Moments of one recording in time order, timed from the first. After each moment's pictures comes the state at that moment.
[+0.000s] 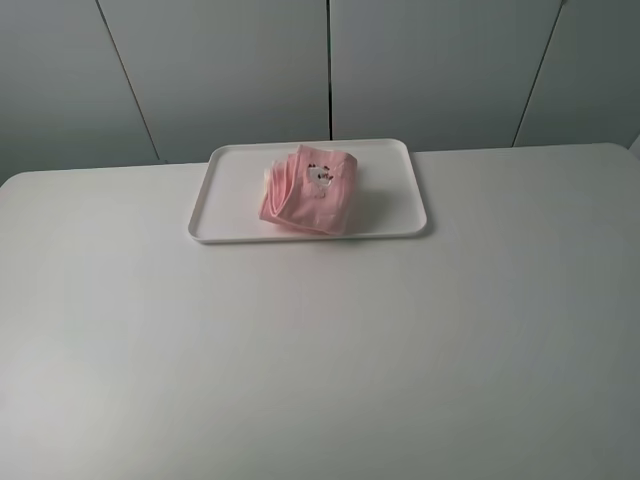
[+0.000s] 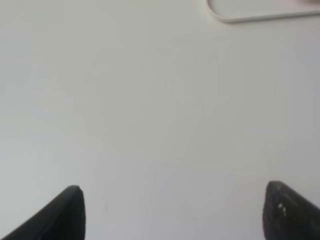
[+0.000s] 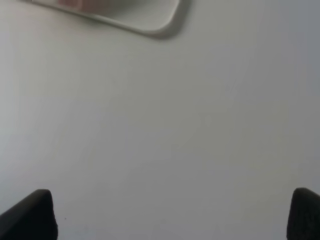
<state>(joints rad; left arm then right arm) -0.22 0.43 -0.63 0.11 1.10 -0.17 0.32 0.35 -0.58 -0.01 1.08 0.00</state>
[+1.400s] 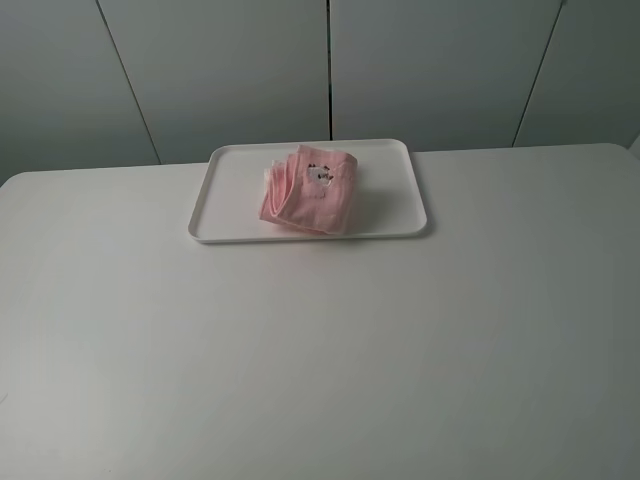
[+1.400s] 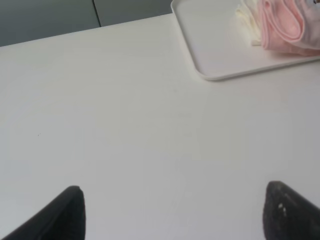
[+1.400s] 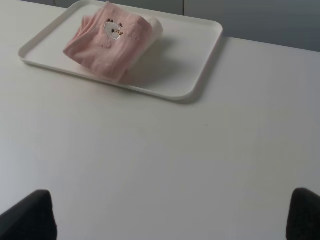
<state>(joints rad) -0.21 0.00 -0.51 0.10 1.09 -0.04 0.32 0.00 -0.51 0.07 1.10 -0.03</state>
